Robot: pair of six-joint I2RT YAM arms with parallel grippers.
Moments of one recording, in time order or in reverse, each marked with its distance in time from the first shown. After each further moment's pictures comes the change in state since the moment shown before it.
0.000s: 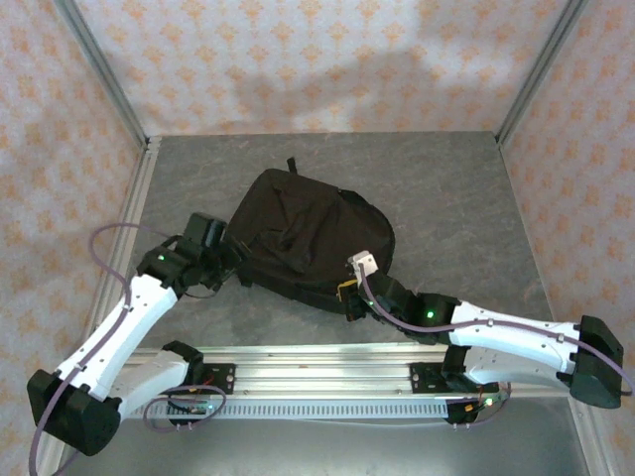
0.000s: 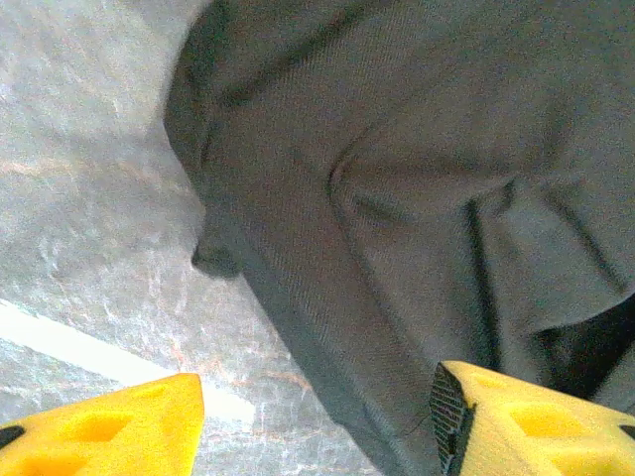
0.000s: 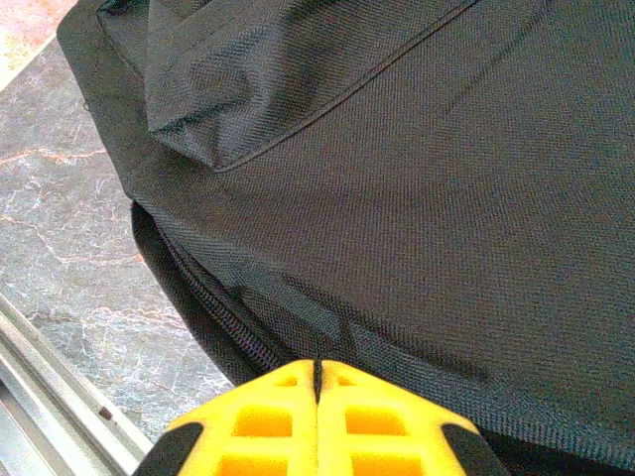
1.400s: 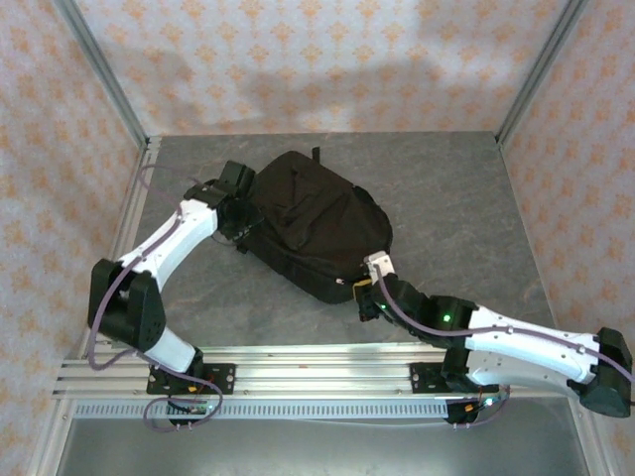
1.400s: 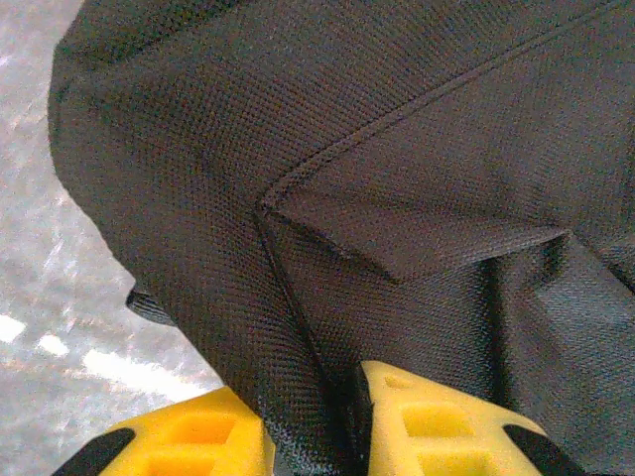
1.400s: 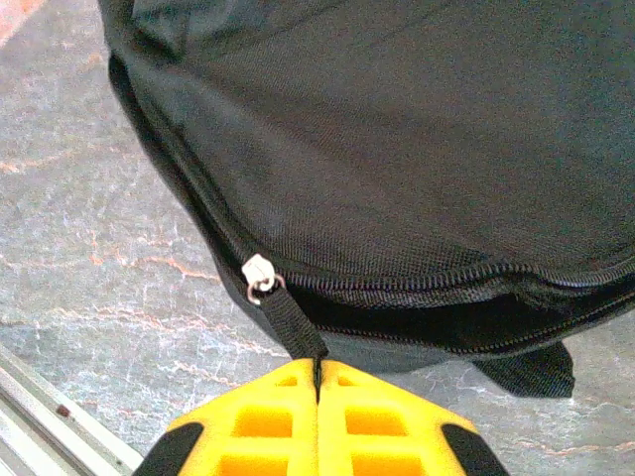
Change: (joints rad) left arm 0.078 0.597 0.420 0.043 -0.036 0.267; right arm 0.000 -0.101 0.008 -0.165 0.081 0.018
